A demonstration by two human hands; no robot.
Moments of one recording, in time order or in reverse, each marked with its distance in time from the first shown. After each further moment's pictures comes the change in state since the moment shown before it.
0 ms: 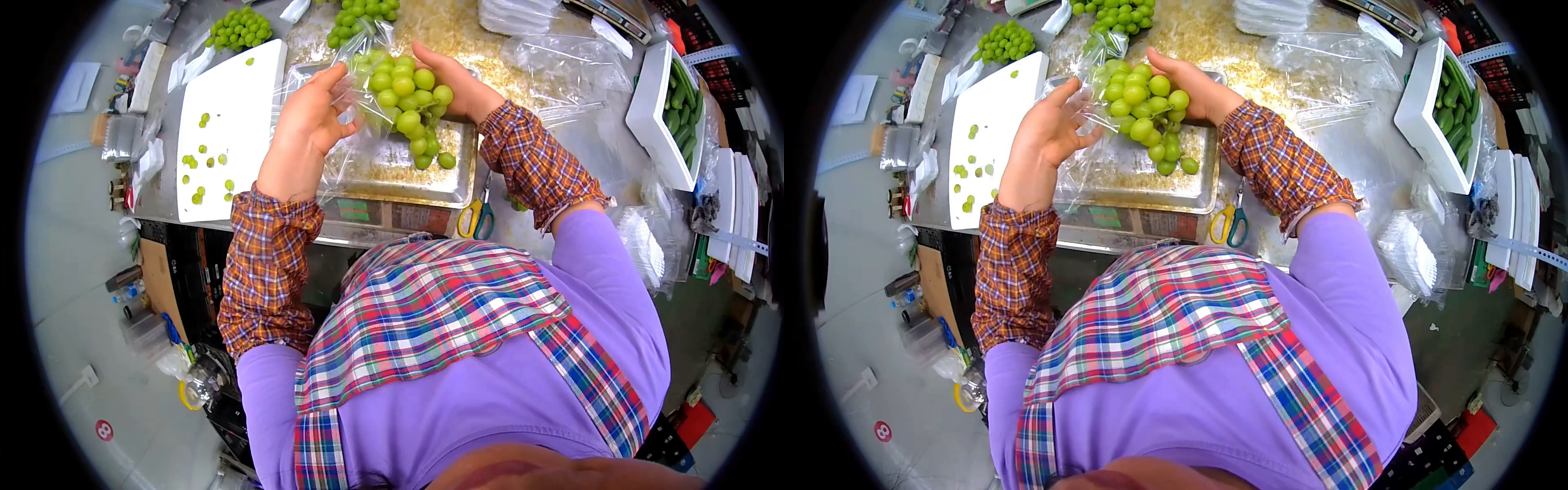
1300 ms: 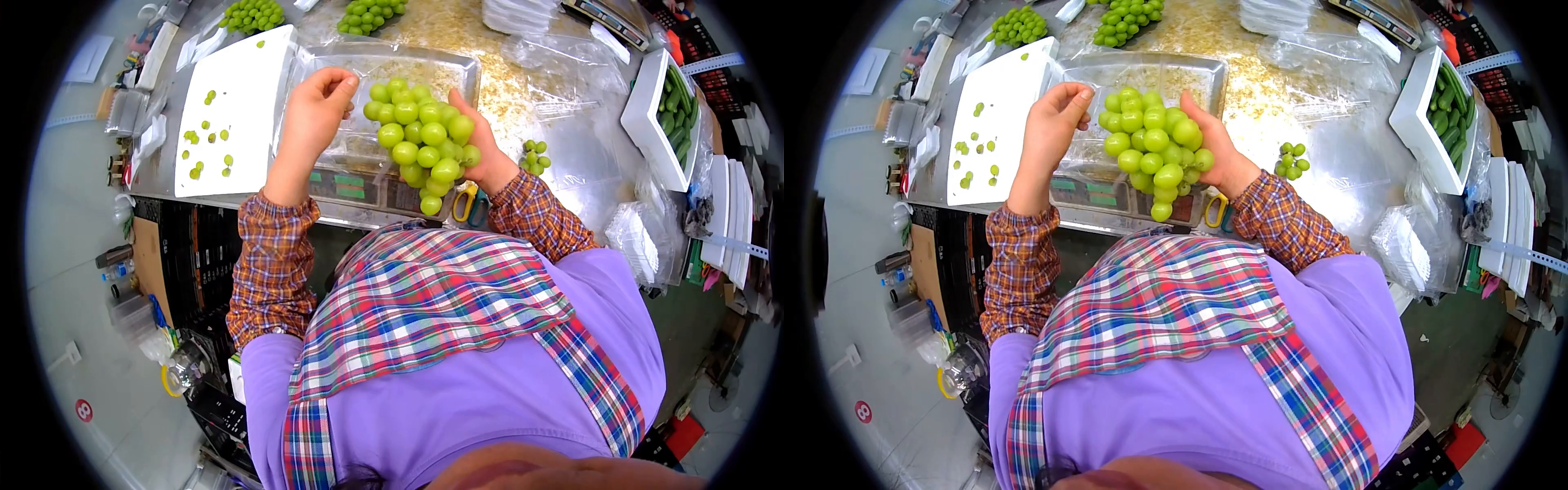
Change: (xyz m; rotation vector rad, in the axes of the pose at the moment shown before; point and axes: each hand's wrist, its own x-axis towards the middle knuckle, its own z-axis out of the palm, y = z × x) left_hand -0.020 -0.035 -0.029 0.587 -0.064 0.576; right_hand -0.083 0.070 0.048 0.534 -0.149 -0.036
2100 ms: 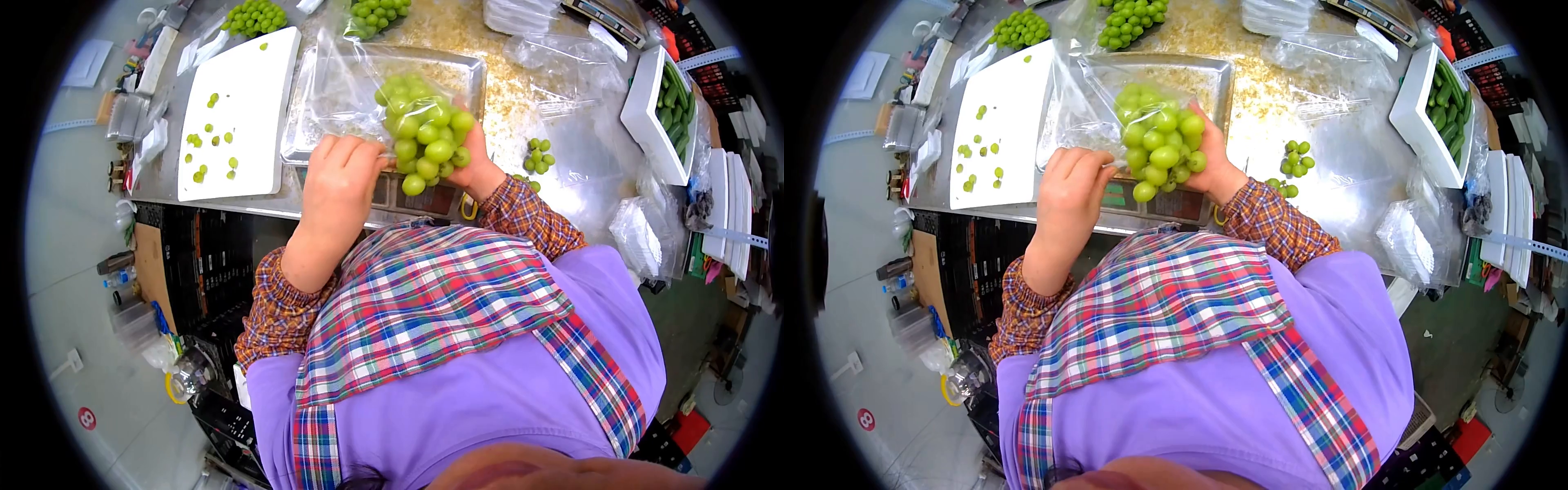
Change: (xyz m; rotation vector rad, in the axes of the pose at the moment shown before) left_hand -0.088 0.028 0.012 0.742 0.012 0.707; right_hand 0.010 0.022 -0.012 0.028 0.112 -0.229
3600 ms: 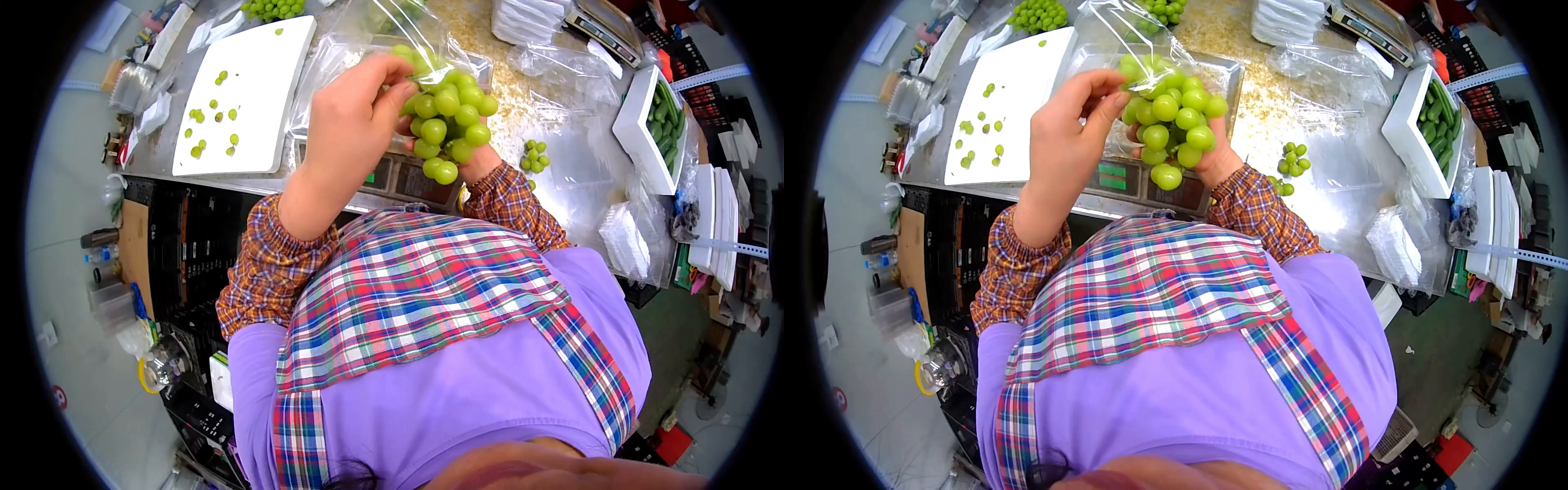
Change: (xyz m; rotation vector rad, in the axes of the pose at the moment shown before) left_hand 0.036 0.011 -0.007 -0.339 0.262 -0.147; right_hand -0.005 -0.002 0.030 -0.087 -0.133 0.043
